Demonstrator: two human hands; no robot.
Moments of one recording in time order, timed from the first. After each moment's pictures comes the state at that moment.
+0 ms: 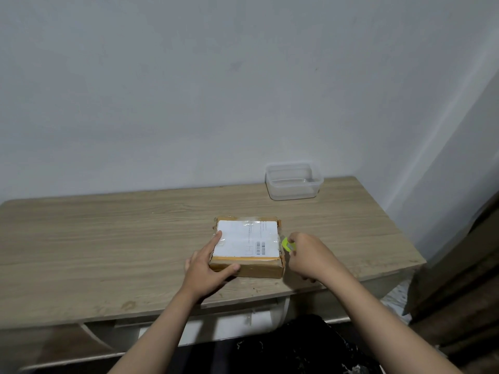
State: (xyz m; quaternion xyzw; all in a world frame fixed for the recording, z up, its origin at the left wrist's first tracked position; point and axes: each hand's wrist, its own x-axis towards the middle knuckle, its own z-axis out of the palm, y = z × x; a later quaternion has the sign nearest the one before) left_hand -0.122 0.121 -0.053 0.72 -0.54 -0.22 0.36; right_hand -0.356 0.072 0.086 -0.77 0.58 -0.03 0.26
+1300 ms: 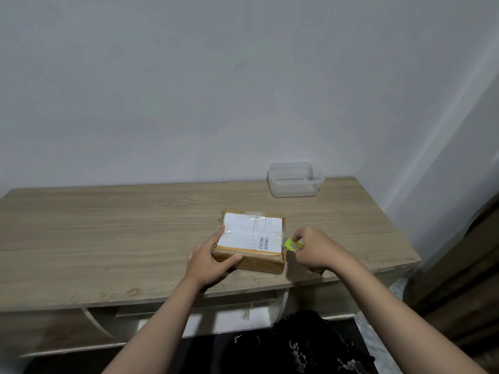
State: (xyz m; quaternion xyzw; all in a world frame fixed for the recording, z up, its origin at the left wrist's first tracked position) left_hand -0.123 0.125 -0.049 0.73 -0.53 -0.23 0.36; right_hand -0.364 0.078 0.099 -0.73 0.59 0.00 0.33
